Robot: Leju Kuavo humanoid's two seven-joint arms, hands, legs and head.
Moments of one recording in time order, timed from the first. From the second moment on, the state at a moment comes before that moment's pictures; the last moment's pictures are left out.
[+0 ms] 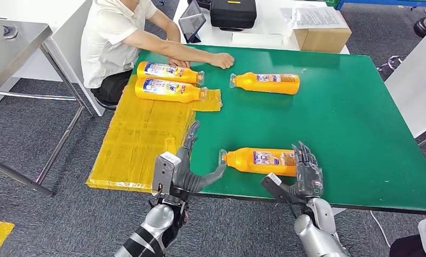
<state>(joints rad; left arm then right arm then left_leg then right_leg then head) -0.27 -0.28 -0.51 -1.06 0.28 0.33 -0.46 -0.31 -0.03 0.00 -0.70 1.11 -0.70 -0.40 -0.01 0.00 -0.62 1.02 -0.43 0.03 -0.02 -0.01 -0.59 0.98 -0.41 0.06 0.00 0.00</state>
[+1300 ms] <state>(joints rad) -0.31 -0.30 -0.53 -1.01 0.31 0.33 -0.44 -0.46 -0.06 0.21 -0.51 1.05 -0.60 -0.33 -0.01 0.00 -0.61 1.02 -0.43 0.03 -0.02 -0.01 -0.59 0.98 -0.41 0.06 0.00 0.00</state>
